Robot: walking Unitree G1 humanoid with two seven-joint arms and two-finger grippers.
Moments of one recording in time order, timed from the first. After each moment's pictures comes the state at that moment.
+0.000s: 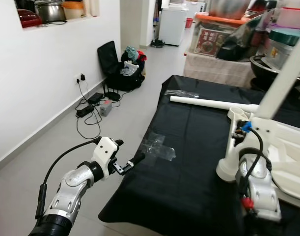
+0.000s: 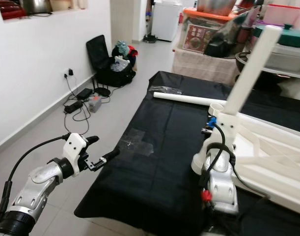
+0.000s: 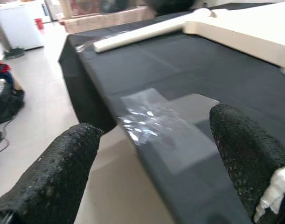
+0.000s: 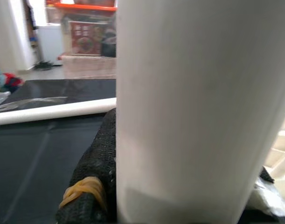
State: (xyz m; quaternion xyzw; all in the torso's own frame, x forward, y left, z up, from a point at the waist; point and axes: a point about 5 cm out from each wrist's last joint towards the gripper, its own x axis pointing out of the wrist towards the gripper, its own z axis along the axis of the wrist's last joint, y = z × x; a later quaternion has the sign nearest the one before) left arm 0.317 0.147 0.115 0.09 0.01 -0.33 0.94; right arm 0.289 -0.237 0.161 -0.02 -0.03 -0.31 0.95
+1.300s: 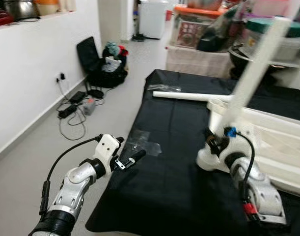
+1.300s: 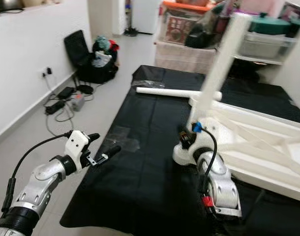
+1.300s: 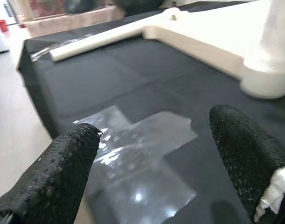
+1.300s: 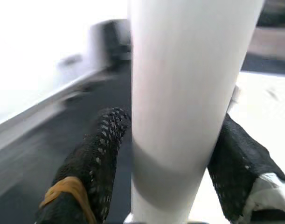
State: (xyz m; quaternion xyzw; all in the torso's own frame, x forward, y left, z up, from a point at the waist) left arm 0.320 0.144 0.114 0.09 0.00 -0.32 0.94; right arm 0.307 -0.188 0.179 -0.02 0.00 0.18 0.98
